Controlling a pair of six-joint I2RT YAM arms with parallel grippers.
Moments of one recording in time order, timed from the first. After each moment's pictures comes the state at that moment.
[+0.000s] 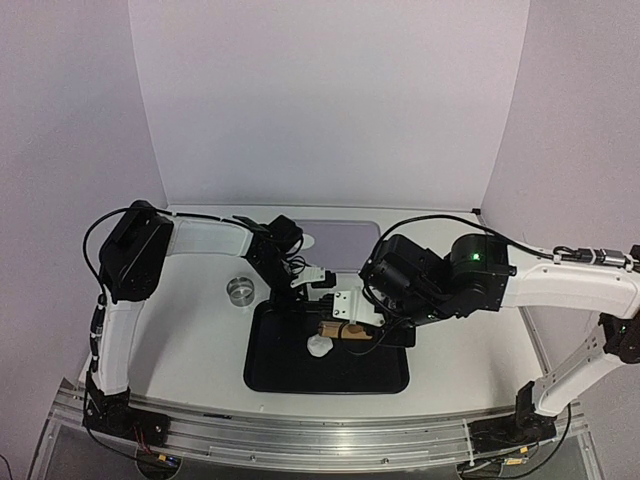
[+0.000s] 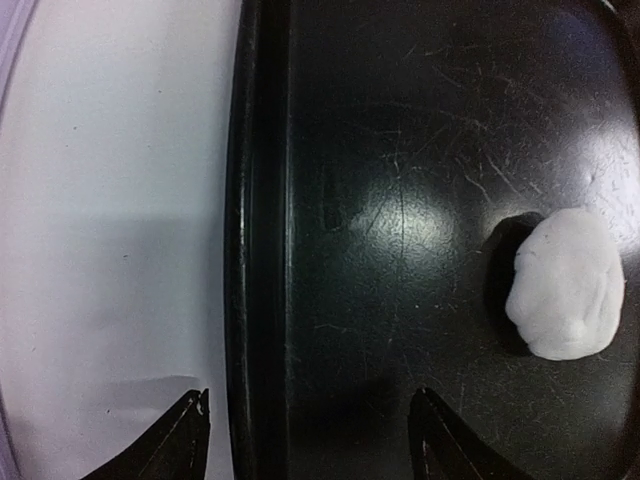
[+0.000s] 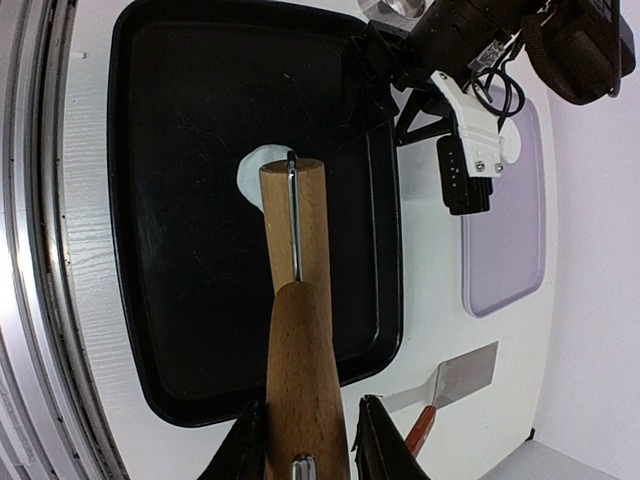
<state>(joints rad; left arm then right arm) -0.74 2.18 1.60 -0.65 0.43 0.79 1.23 1.47 1.31 -0.90 0.31 -0.44</state>
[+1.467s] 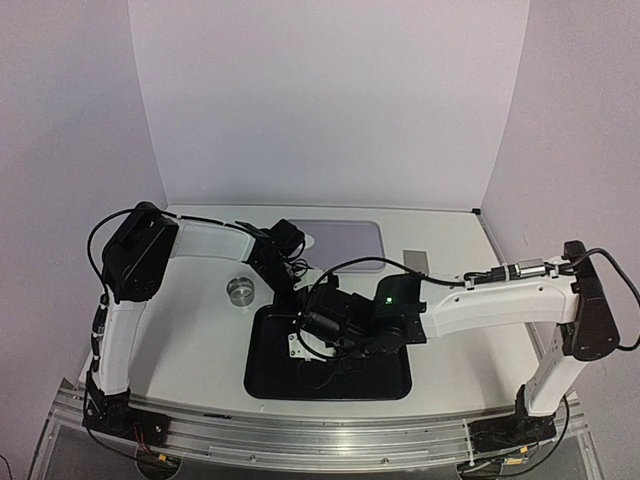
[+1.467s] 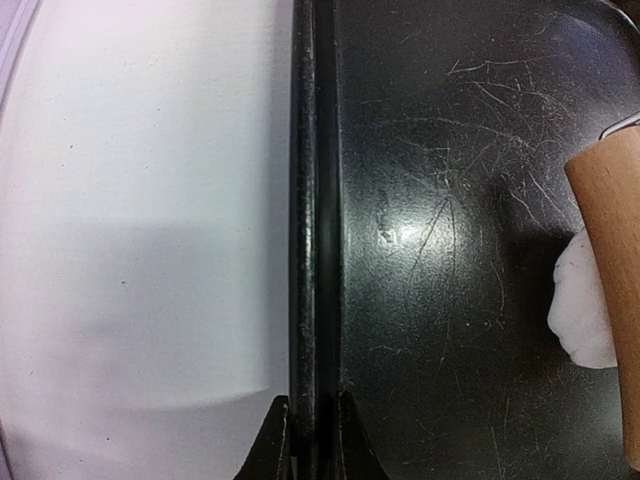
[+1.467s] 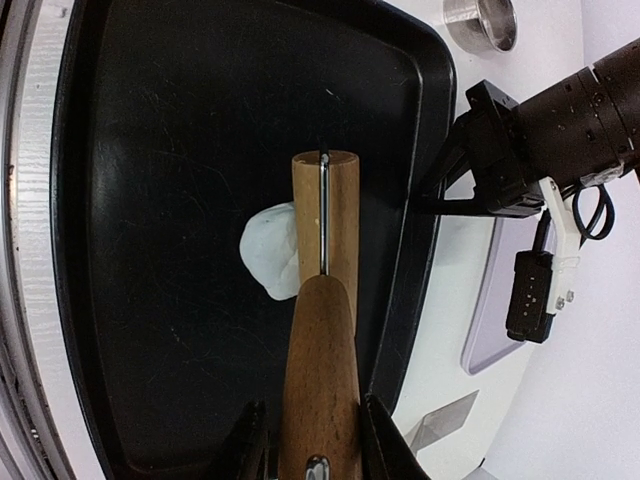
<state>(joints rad) -0.74 2.21 1.58 -0.56 0.43 0.78 1.32 1.78 1.37 -0.78 0.42 -0.52</state>
